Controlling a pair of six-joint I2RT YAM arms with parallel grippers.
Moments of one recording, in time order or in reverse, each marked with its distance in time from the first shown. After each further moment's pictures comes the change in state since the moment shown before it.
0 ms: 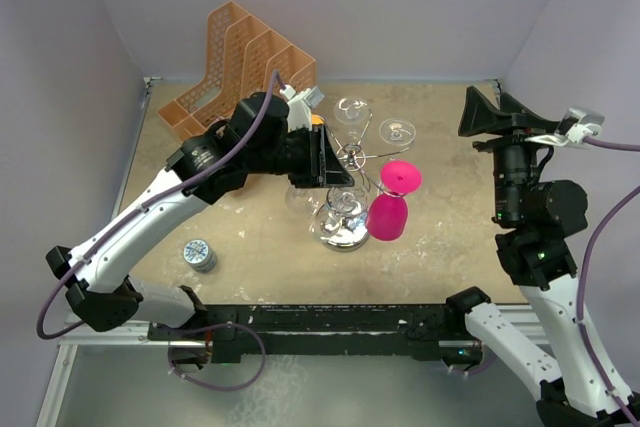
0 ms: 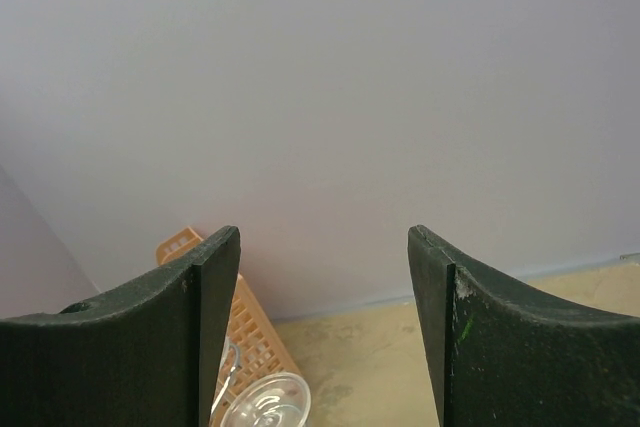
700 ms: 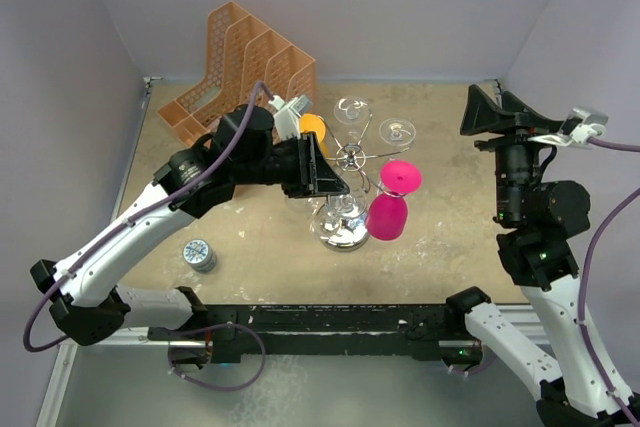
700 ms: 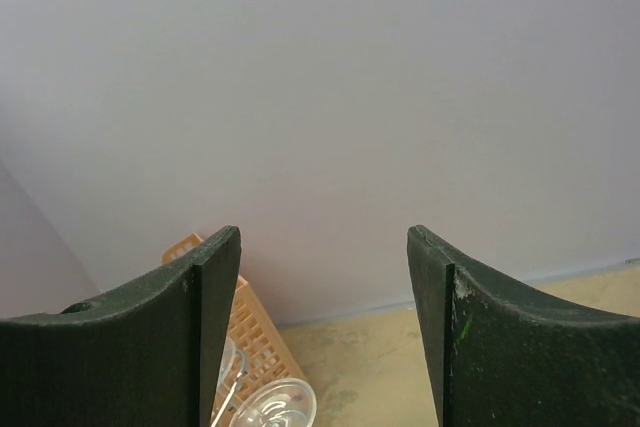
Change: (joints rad) left arm 0.000 -0.103 -0.128 0.087 0.030 -0.096; right arm 0.000 0.002 0.013 0.002 0.000 0.007
